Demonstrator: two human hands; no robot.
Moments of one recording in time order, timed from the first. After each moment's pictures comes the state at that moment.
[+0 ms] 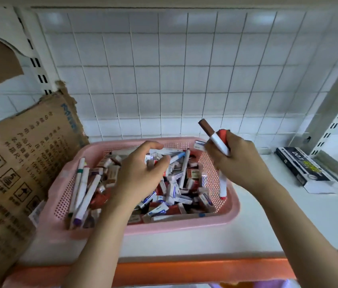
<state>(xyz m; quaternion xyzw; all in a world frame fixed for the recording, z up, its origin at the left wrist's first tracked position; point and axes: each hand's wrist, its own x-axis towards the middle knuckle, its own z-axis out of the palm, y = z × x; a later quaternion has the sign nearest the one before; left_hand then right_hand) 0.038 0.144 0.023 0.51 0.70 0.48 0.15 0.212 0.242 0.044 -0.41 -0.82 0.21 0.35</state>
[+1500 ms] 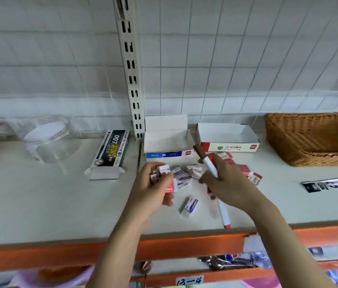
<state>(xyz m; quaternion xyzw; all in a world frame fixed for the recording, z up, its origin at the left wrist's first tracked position) 0.562 0.370 -0.040 0.31 0.62 0.59 0.42 0.716 0.456 -0.020 -0.46 -0.80 0.34 0.17</state>
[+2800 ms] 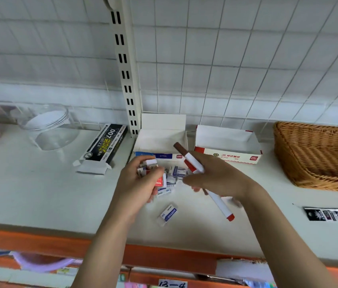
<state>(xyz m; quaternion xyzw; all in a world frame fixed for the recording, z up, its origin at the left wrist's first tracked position) 0.591 0.398 -0.025 0.26 0.69 0.59 0.32 0.721 0.515 -0.002 -0.33 -0.83 0.45 0.04</state>
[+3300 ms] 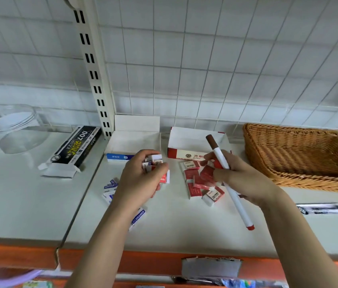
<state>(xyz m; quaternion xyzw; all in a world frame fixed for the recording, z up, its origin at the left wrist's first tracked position) 0.635 0.438 -0.023 0.33 0.67 0.58 0.32 0.810 0.552 -0.004 -0.42 -0.74 0.51 0.12</state>
